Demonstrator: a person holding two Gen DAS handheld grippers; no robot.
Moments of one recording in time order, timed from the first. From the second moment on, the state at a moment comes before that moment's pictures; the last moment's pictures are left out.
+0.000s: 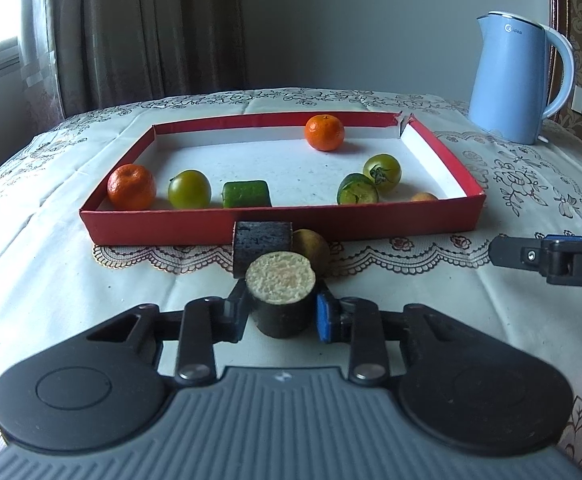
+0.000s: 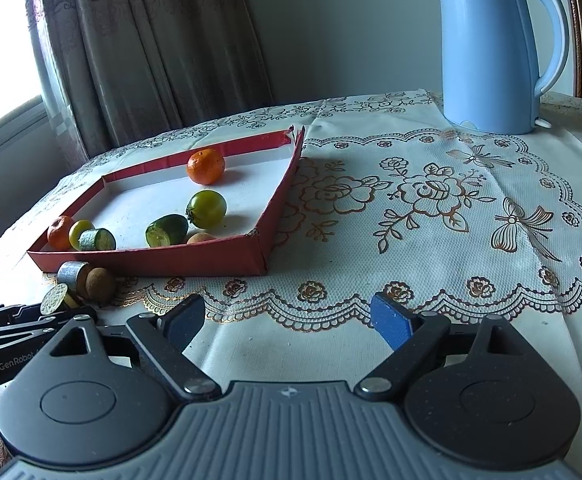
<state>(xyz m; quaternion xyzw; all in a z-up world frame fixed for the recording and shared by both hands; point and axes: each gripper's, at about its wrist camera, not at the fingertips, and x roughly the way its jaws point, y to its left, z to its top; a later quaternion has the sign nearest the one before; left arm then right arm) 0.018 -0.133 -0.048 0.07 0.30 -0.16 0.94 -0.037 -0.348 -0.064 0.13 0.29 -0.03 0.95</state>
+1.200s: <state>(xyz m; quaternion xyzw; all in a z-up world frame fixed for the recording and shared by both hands) 0.117 -0.094 0.014 0.08 0.25 -0.09 0.96 -0.036 -0.350 -0.064 0.14 0.29 -0.03 0.95</state>
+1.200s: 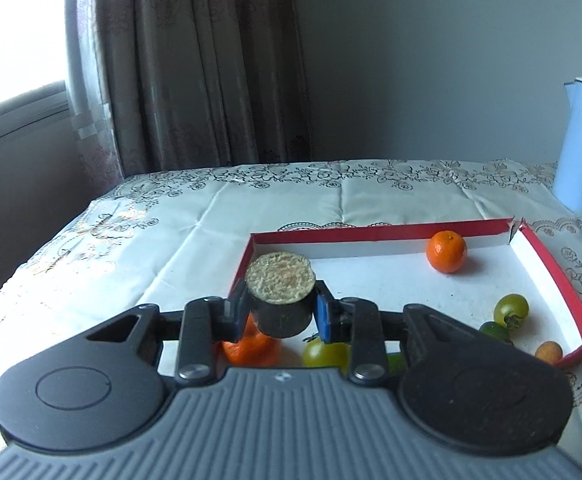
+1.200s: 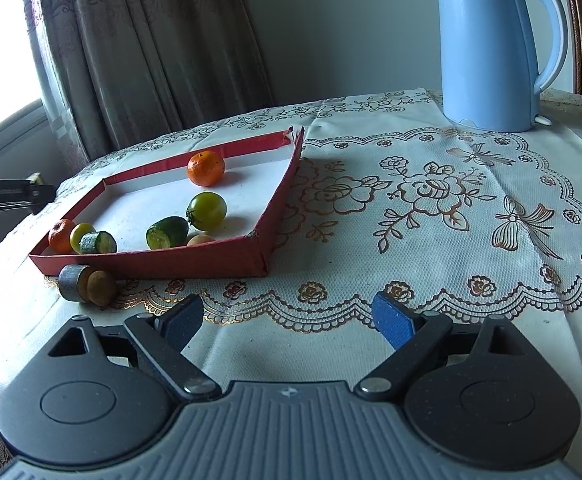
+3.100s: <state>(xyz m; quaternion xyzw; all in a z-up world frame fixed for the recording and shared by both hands) 0.060 0.067 -0.045 -0.06 0.32 0.01 0.95 -0.036 -0.259 -0.049 0.05 0.27 0.03 0.96</state>
